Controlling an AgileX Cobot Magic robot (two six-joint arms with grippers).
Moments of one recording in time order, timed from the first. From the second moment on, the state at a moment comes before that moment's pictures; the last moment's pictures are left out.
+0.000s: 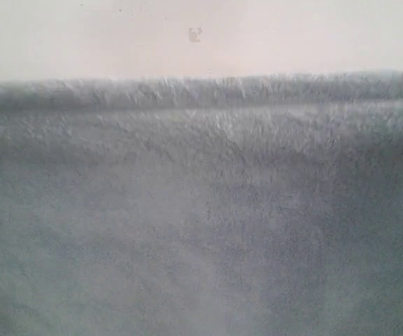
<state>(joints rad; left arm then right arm) -0.70 0.61 -0.93 0.73 1.22 -0.14 0.33 0.61 -1.04 -0.59 1.22 0.11</state>
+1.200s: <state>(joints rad) -0.10 1.91 -1.43 0.51 0.48 -0.05 0.01 2.07 -1.67 -0.32 0.66 0.00</state>
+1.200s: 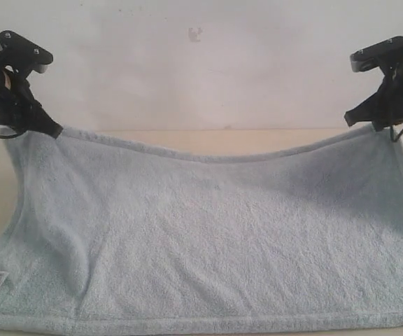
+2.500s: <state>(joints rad) -0.06 1.62 -0.98 0.08 0.70 0.06 -0.01 1.39 -0.76 0.26 0.36 -0.14</state>
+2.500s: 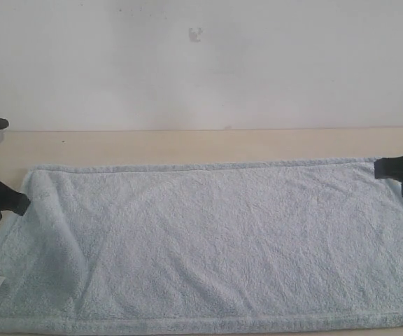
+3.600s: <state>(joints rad) -0.06 1.60 -0.80 -0.06 0.53 0.10 0.16 0.94 -0.52 0.28 0.28 -0.18</state>
